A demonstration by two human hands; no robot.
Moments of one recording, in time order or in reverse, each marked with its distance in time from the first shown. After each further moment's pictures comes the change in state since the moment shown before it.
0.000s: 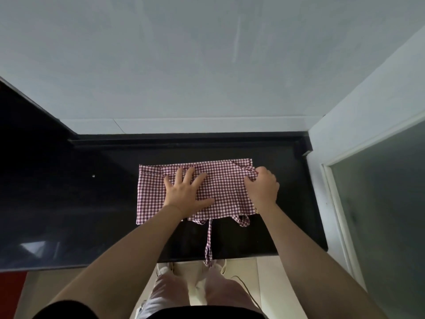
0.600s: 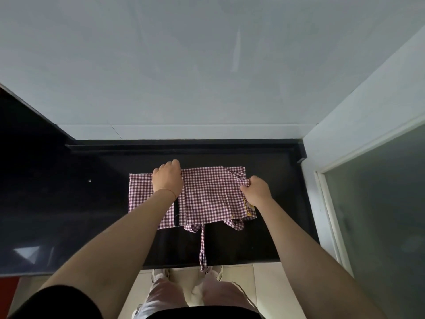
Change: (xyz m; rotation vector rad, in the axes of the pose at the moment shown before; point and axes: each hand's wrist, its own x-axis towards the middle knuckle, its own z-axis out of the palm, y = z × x) left_hand 0.033 -0.014 -0.045 -0.191 0.215 -0.275; right_hand 0.014 -0.010 -0.019 0.052 -0.393 0.160
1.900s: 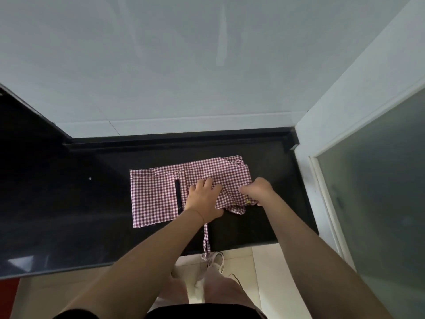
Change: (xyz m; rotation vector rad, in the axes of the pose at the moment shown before) left_hand -0.080 0.046 0.031 0.154 -0.271 0.466; right_hand -0.050 -0.006 -0.014 0.076 -0.153 0.286
